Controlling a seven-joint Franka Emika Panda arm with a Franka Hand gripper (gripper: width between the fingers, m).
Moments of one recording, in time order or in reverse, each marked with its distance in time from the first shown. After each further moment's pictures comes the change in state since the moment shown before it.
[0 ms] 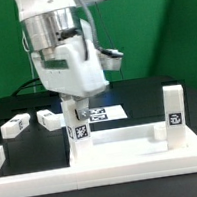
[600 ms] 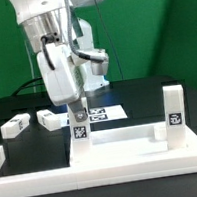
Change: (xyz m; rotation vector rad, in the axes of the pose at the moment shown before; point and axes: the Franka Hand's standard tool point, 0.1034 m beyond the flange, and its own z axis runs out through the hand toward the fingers) arm -0.005 -0.003 0.001 0.009 -0.022 0.283
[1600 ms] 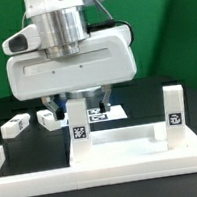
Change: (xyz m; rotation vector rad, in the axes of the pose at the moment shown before) arm 0.002 0.003 -0.002 -0.112 0.048 -1.314
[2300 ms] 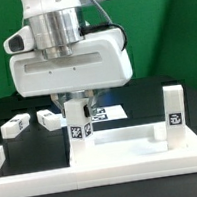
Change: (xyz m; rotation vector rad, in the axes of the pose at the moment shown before) arm 0.000 0.003 0.002 -0.004 0.016 0.426
